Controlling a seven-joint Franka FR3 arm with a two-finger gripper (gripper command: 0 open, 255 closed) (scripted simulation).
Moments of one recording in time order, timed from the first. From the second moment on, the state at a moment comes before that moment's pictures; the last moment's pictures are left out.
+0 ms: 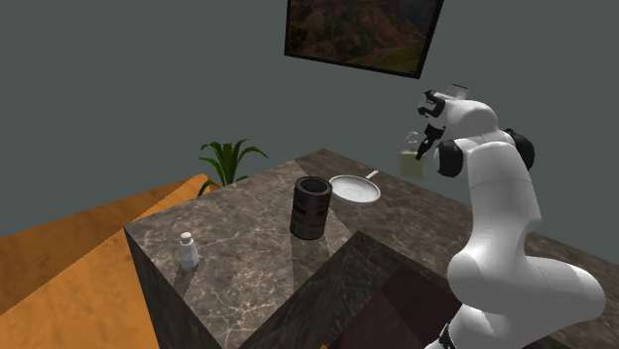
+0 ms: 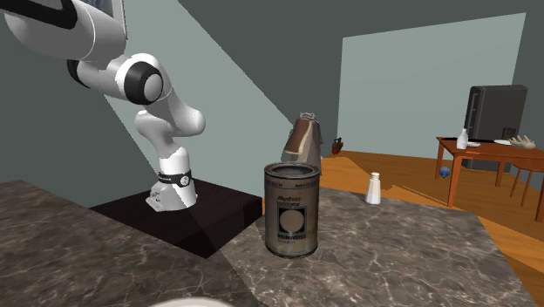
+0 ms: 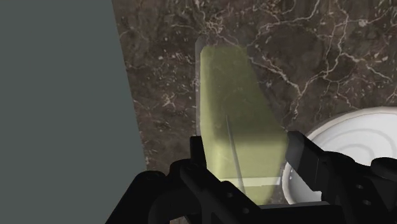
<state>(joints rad) -0.84 0.89 -0.41 -0.80 0.45 1.78 -1.21</state>
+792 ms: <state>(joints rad) -0.81 0.90 -0.40 -0.96 0.46 1.93 -1.26</state>
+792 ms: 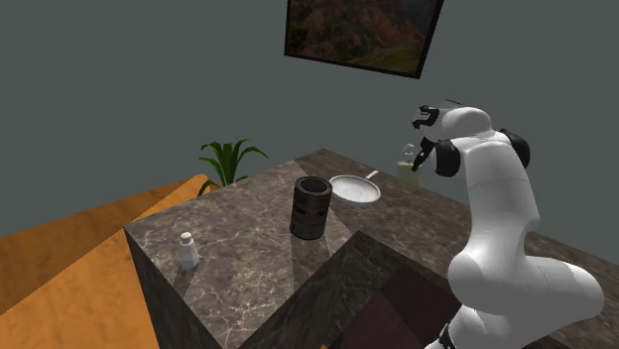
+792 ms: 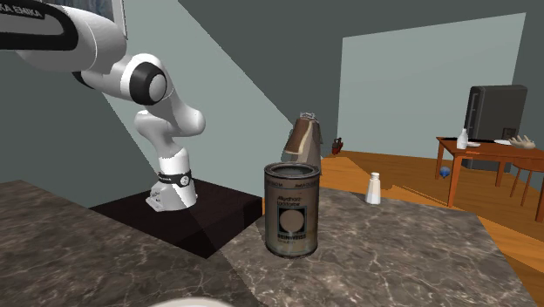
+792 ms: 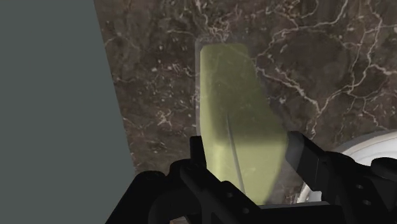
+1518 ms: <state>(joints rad) -0.80 0.90 -0.40 -1.00 0.47 1.98 -1.27</state>
